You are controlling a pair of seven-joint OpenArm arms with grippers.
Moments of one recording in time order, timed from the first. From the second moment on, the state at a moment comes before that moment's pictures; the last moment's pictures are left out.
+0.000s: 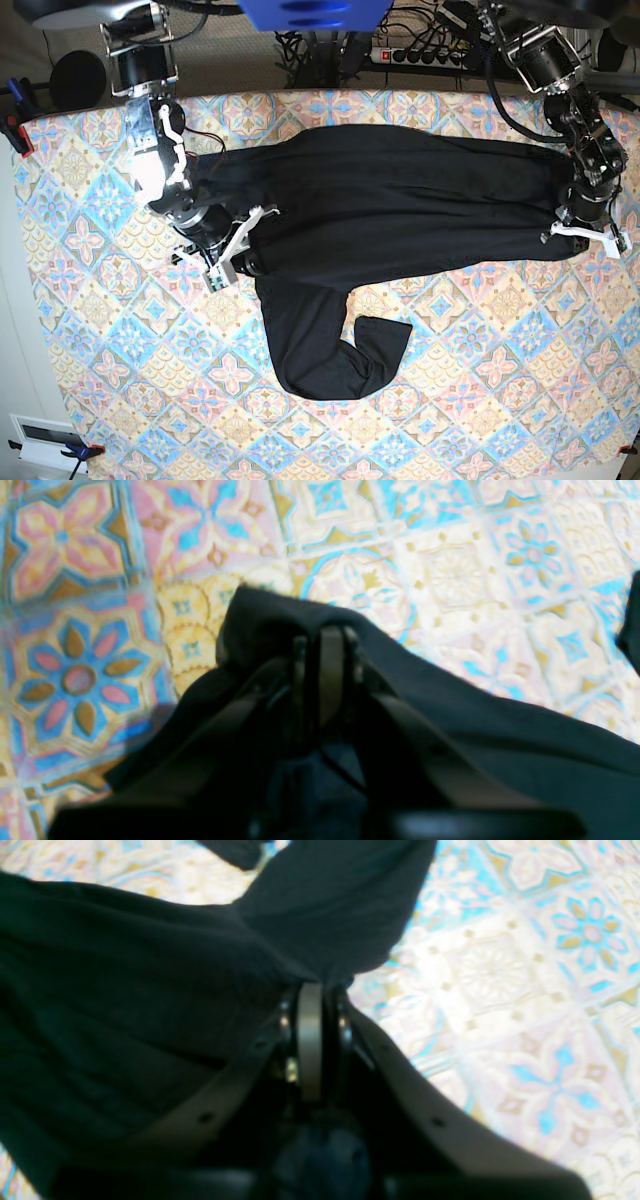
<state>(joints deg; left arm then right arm) 0.3 -15.3 -36.0 85.5 -24.8 -8.4 40.8 0.5 14.6 -9.7 96.2 20.7 16.8 -36.3</state>
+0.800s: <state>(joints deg) 12.2 -15.2 -40.4 93.7 -27.3 -8.7 41.6 -11.7 14.6 -1.5 105.3 21.1 17.3 -41.9</state>
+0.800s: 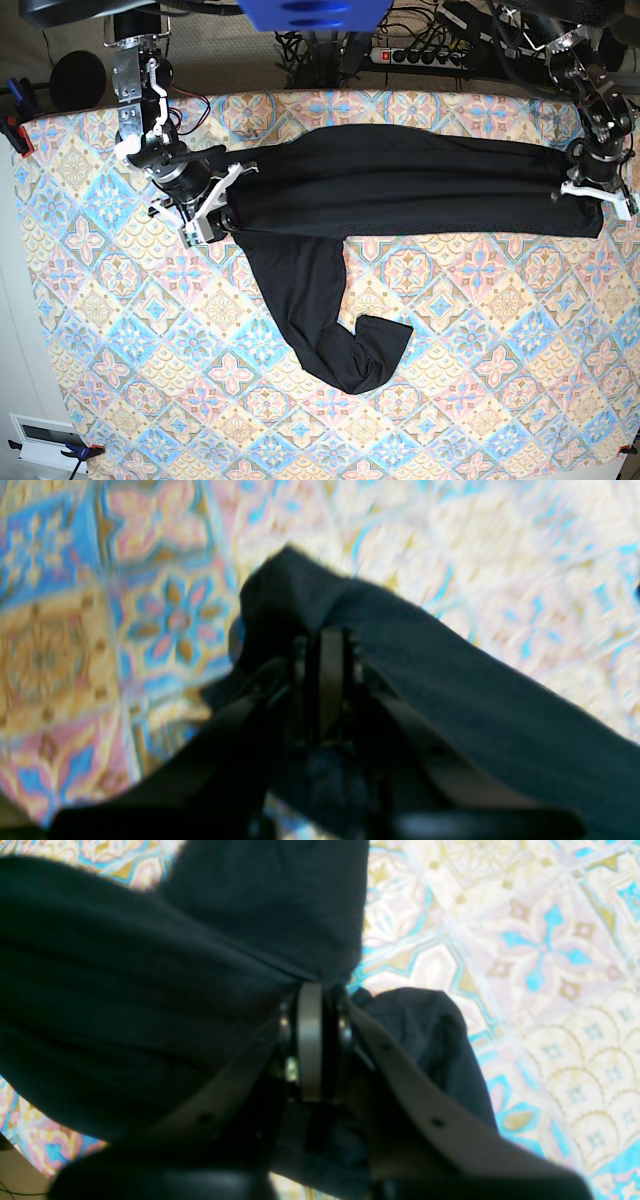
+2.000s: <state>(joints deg) 12.3 -14.4 -43.4 95.6 -27.5 -8.5 53.7 -11.6 14.5 -1.4 105.3 20.5 16.6 -51.3</state>
